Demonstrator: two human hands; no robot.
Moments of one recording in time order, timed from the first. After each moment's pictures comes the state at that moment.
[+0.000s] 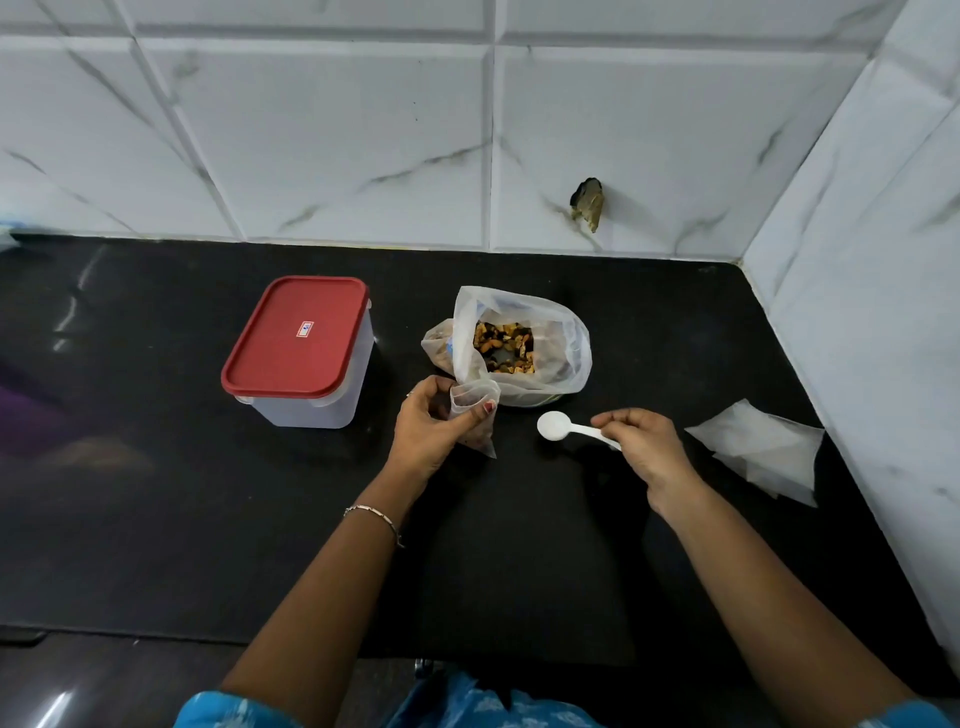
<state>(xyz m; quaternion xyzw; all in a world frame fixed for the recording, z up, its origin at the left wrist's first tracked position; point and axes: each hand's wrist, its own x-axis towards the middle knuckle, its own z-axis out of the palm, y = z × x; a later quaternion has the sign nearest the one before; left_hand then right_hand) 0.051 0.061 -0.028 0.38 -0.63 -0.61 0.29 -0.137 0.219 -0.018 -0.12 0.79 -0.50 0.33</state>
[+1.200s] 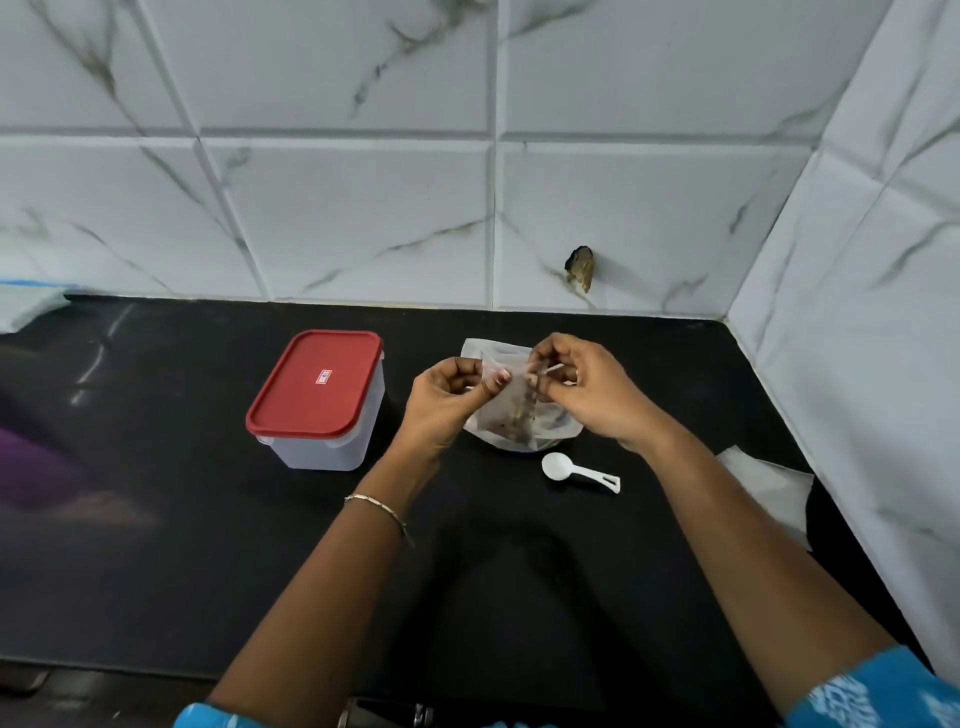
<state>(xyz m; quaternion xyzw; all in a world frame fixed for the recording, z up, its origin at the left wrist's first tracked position) 0.030 0.060 0.059 0.27 -0.61 -0.66 0.35 -0.121 0.163 0.094 -0.52 0.67 -0.47 0.25</state>
